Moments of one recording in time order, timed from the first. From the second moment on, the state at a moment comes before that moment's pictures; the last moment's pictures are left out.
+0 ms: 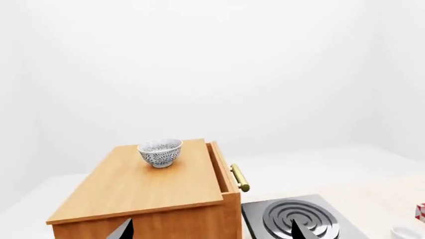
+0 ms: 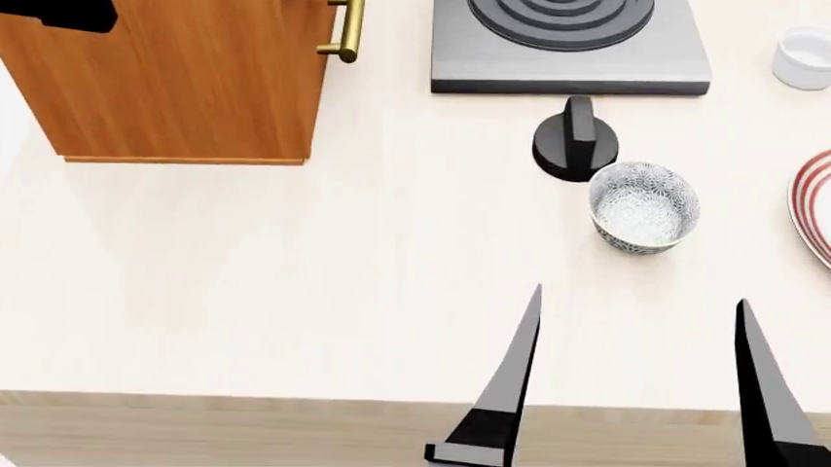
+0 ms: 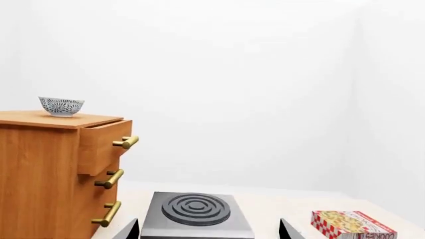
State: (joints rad) left arm -1.36 -0.23 -0.03 0.53 -1.09 -1.51 -0.74; right arm 0.32 0.75 -0.63 -1.01 0.41 0.44 1.09
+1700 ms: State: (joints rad) left arm -1.85 -0.27 0.23 -0.03 -1.09 -1.37 -0.76; right arm 0.34 0.78 -0.71 -1.01 0.35 0.41 1.09
